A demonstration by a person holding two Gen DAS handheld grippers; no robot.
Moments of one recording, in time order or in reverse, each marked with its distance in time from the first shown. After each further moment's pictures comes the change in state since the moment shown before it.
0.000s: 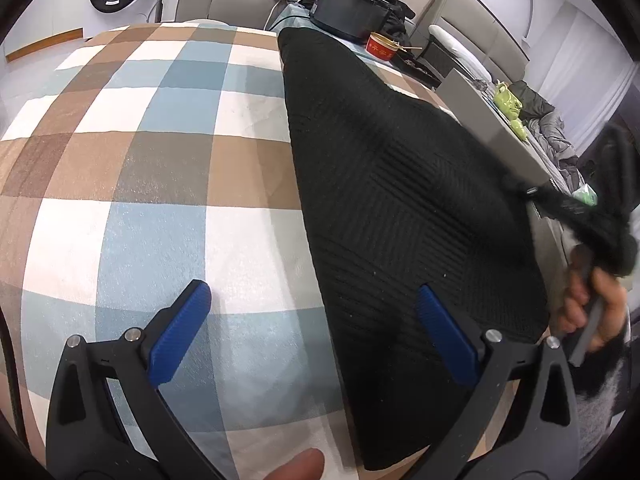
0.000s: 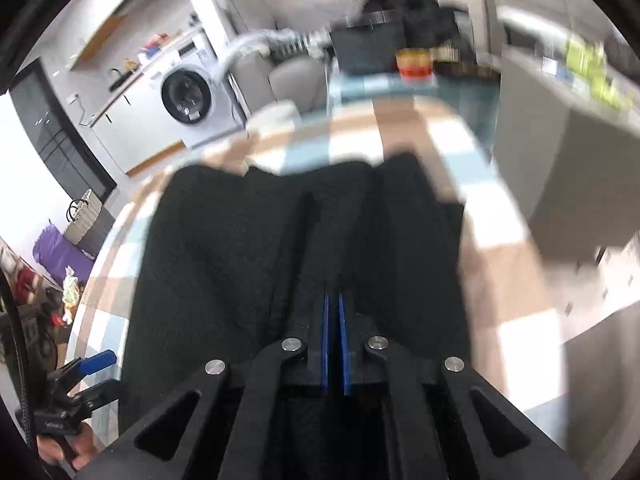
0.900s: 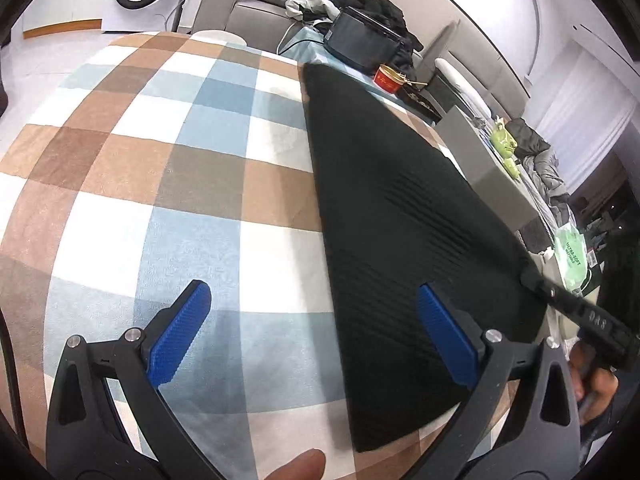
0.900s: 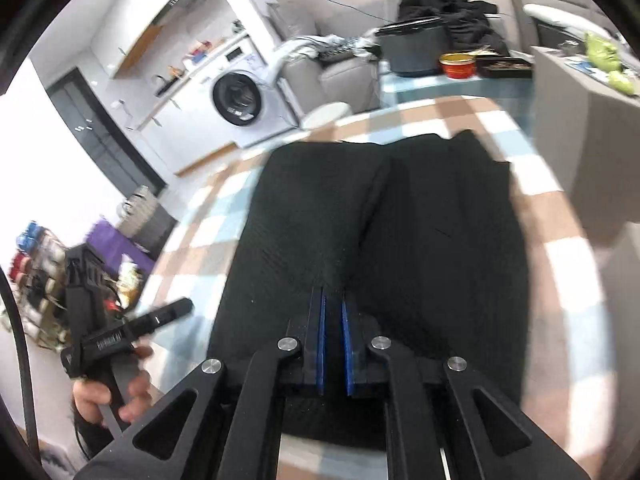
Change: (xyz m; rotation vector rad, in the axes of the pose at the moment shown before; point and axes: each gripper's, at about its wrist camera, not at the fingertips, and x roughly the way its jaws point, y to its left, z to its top) left arm -0.032 0.028 0.000 -0.093 -0.081 -0.039; right arm -0.054 0.048 -0.057 0.030 0.045 0.173
